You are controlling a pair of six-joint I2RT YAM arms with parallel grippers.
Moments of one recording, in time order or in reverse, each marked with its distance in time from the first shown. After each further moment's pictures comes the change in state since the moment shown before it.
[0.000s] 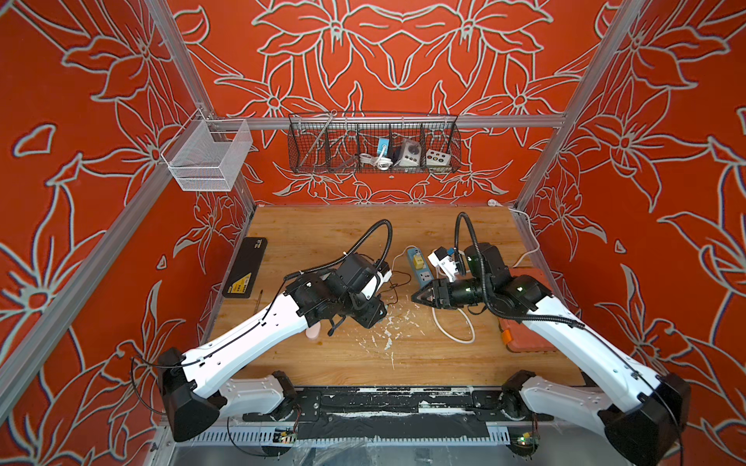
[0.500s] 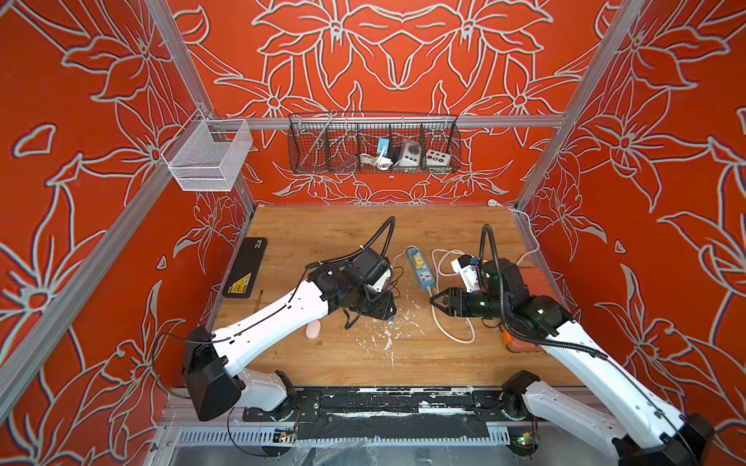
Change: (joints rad) left arm 0.027 0.132 0.057 -0.002 0.077 -0.278; right arm -0.069 -0.196 -0.140 -0.029 0.228 -0.031
